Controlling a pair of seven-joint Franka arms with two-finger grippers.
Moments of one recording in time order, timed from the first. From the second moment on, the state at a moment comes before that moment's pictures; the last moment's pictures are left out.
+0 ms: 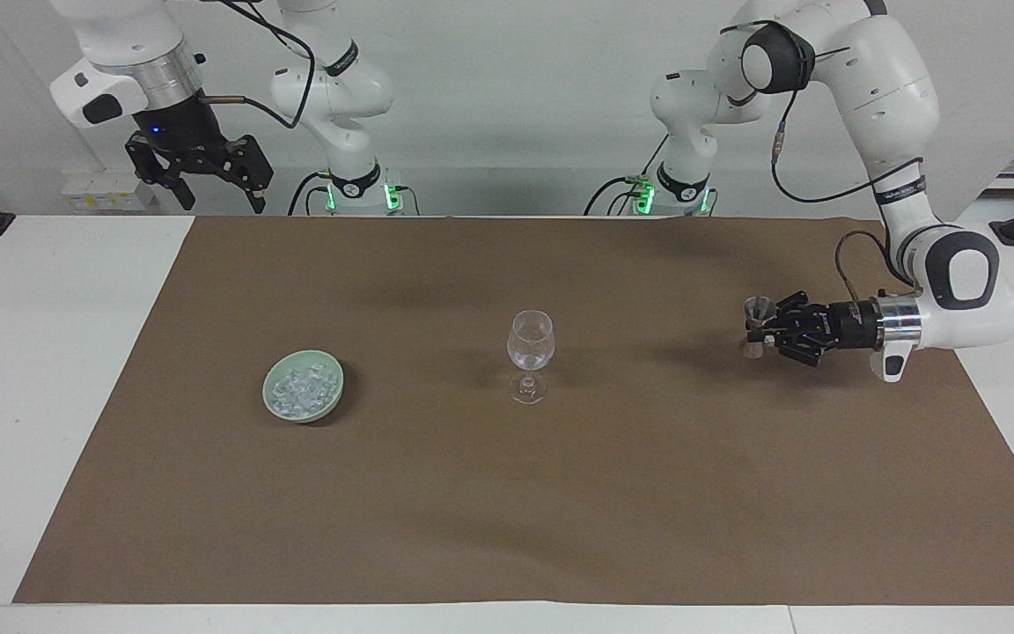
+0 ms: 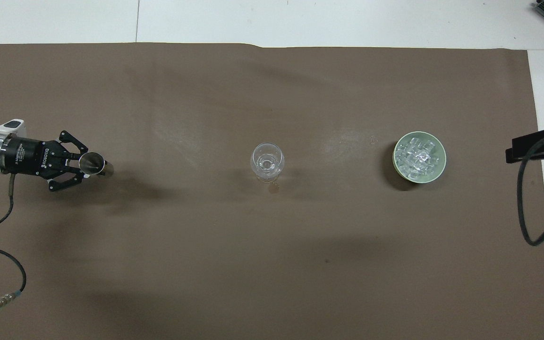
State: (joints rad) left arm -0.05 0.52 0.43 -1.75 -1.17 1.27 -0.70; right arm 0.06 0.00 -0.06 -1.44 0.00 1.44 0.07
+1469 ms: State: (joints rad) left arm -0.03 0.57 0.44 -1.89 -1.26 1.32 -0.50; right arm 0.05 0.11 -0.04 -1.88 -0.03 2.06 0.07
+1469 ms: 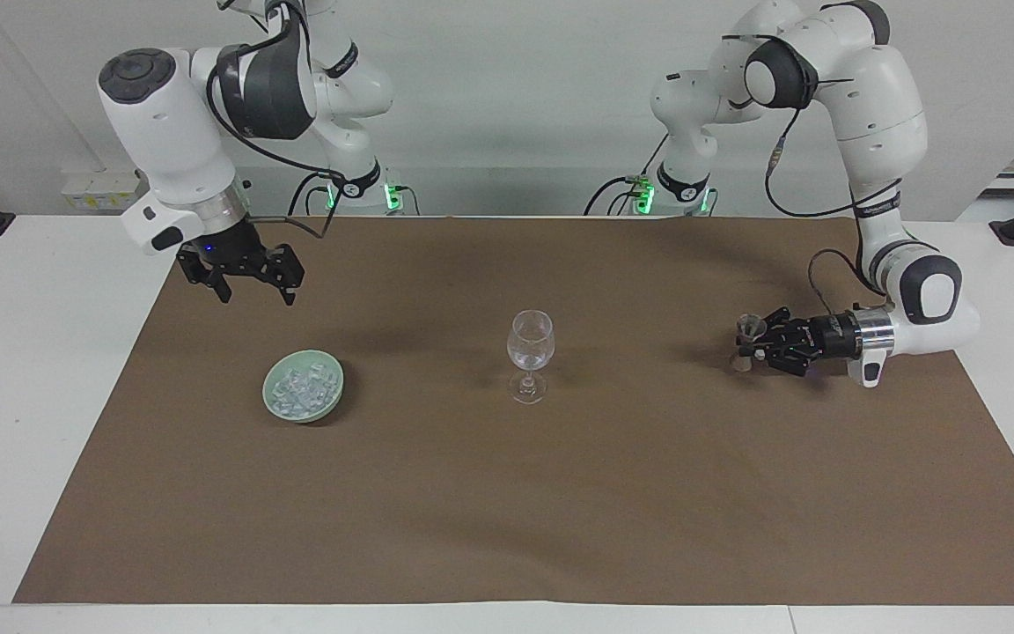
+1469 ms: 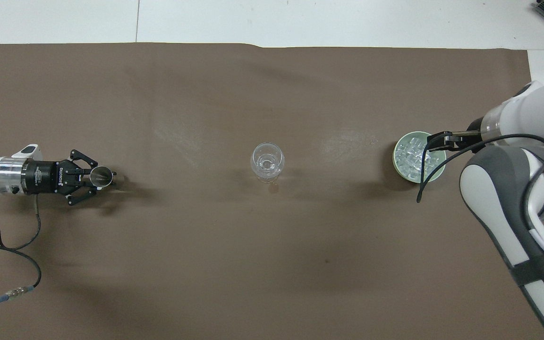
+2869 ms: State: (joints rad) left arm -0.03 0.58 0.44 -1.91 -1.27 1.35 -0.45; right arm 0.06 0.27 -0.03 -1.97 -0.10 2.32 0.07
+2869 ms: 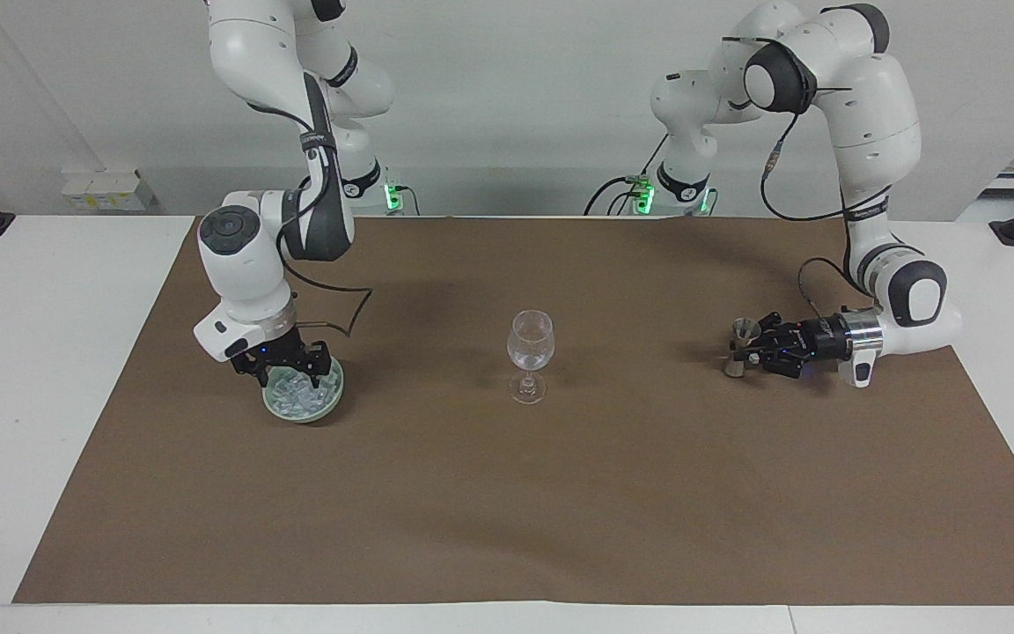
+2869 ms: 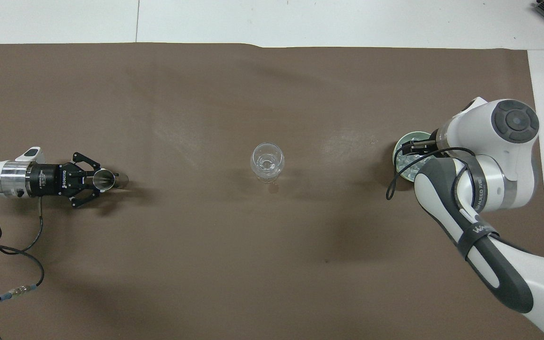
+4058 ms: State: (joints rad) left arm -0.03 0.58 0.48 -1.86 -1.21 1.35 -0.44; right arm 0.06 0.26 -0.03 -1.98 -0.10 2.29 0.07
